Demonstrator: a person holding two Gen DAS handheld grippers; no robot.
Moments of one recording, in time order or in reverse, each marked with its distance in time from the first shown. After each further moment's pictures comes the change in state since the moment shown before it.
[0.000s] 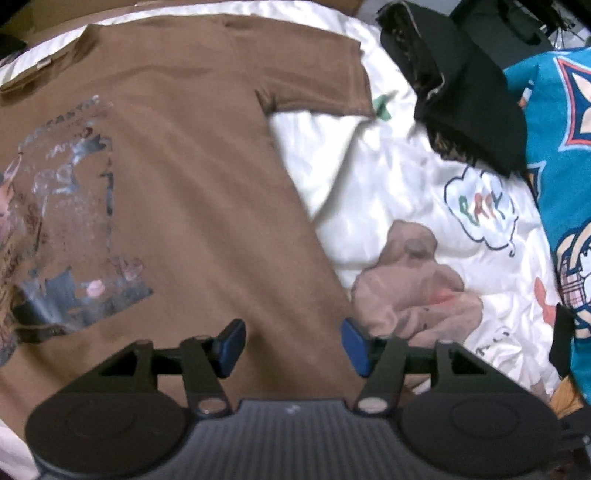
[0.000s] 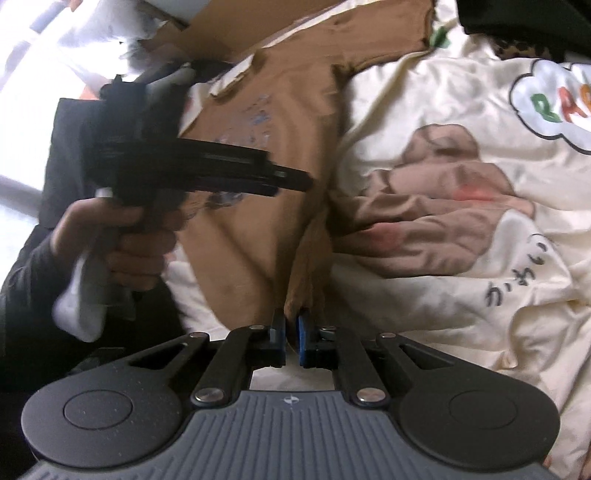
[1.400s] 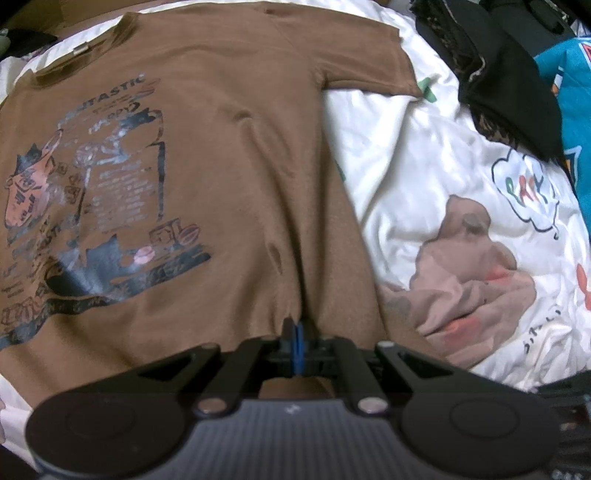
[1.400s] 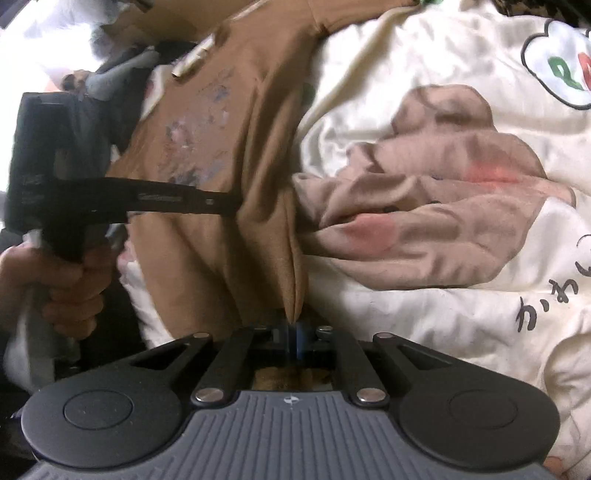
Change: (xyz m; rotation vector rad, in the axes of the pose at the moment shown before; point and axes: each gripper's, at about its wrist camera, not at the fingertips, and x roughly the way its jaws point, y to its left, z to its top) left arm 0.008 0.022 -0.019 -0.004 -0.004 0.115; right arm 0.059 -0.017 0.013 0.025 0.038 -0.072
